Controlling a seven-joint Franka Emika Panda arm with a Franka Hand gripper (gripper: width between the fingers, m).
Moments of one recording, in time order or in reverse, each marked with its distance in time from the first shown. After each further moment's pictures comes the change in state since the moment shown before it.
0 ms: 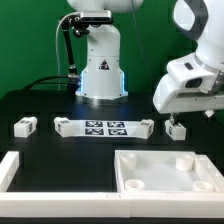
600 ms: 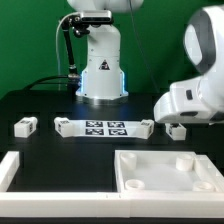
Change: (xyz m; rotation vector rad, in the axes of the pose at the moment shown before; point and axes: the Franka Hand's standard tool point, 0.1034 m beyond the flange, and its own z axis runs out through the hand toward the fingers) arm -0.001 -0.021 0.030 0.098 -0.328 0.130
